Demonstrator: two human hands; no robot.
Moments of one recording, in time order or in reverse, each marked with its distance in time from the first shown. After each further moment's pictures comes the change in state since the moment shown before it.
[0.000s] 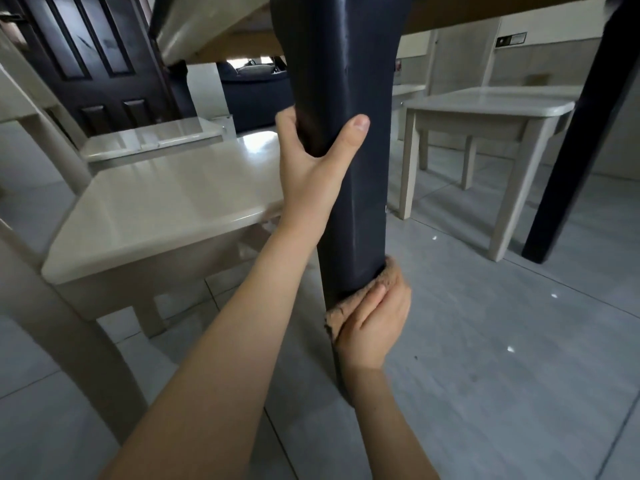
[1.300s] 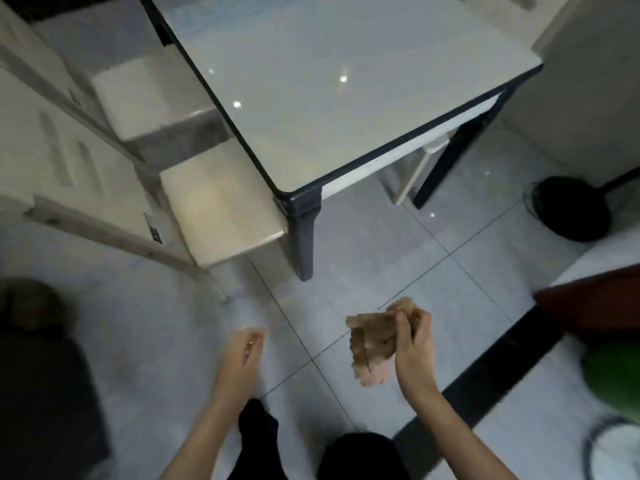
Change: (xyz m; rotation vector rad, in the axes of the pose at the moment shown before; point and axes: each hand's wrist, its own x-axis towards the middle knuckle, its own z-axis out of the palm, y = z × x) left_hand -0.060 0.448 -0.068 0.554 -0.252 -1.122; right_hand 0.255 -0.494 -0.301 -0.365 -0.567 0.856
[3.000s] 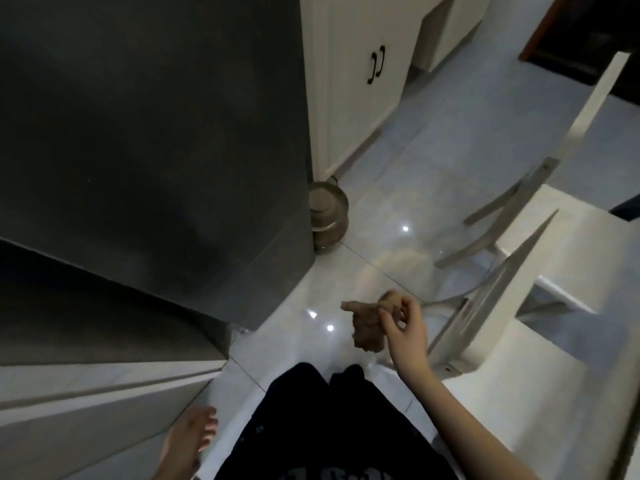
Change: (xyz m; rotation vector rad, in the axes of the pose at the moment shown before) left_hand -0.188 -0.142 -0.302 -1.120 0.770 -0.964; right_hand -0.174 -0.313 0.525 -0.386 -1.206 -0.424
